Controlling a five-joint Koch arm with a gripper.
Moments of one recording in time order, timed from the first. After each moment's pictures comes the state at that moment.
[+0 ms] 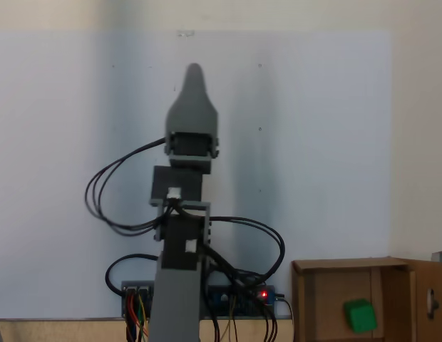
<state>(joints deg) 5.2 123.5 97.6 10.1 0.2</state>
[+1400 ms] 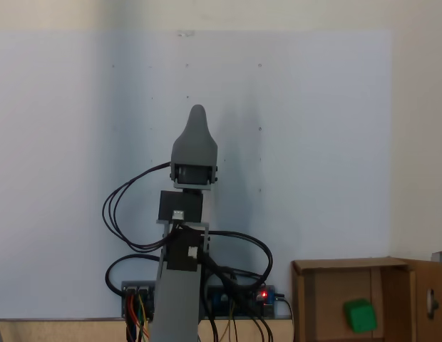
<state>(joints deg) 5.0 129.4 131.8 -30.2 0.2</state>
